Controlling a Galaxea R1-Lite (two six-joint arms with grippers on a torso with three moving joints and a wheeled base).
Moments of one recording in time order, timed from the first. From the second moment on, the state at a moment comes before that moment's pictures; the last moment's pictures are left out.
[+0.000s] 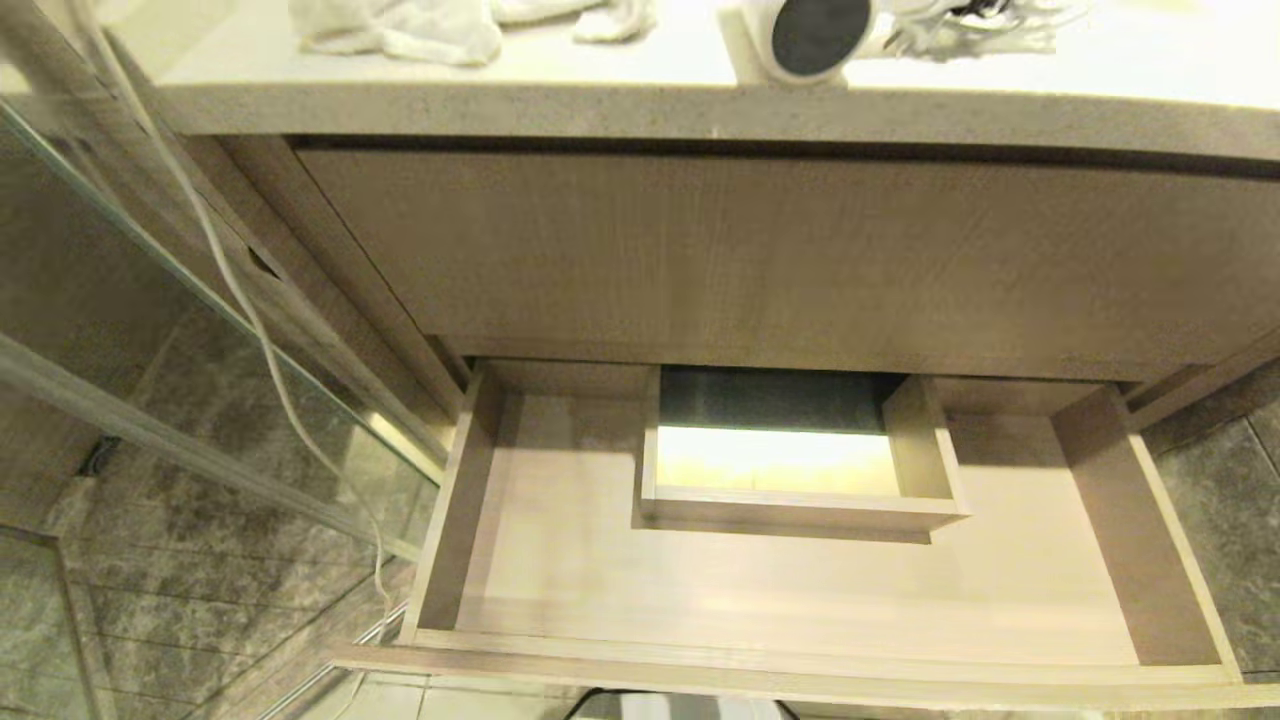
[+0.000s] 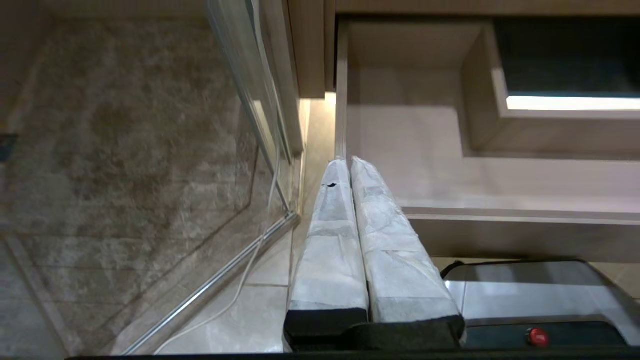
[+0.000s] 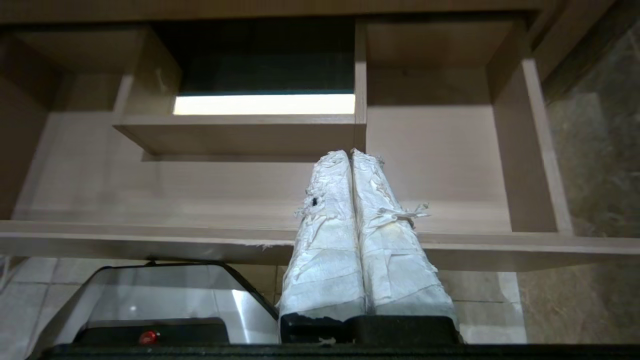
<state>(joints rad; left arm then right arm) 0.00 0.00 0.00 0.00 0.00 0.00 0.00 0.00 0.00 -0.01 0.00 0.04</state>
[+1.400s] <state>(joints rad) 0.00 0.00 0.00 0.00 0.00 0.00 0.00 0.00 0.00 -0.01 0.00 0.04</state>
